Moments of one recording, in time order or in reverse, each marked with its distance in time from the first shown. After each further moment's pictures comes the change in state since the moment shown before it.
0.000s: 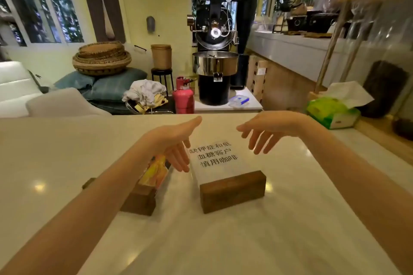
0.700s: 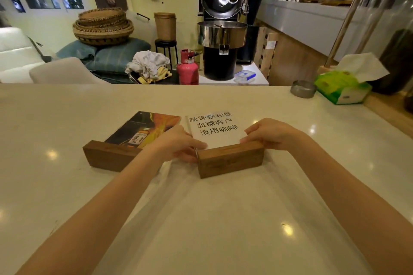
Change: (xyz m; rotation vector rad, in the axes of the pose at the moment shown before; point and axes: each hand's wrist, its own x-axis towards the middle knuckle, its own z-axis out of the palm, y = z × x) left_hand 0.012 -0.051 0.058 -0.295 0.113 0.089; right_hand 0.021 0.059 0.066 0.415 0.092 0.070
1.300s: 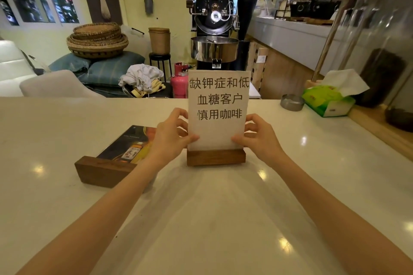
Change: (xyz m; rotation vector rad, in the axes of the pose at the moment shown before) left_hand 0.004 0.007 -0.003 0.170 0.400 0.626; right_hand -0.011 0.005 0.014 0.159 0.355 -0.551
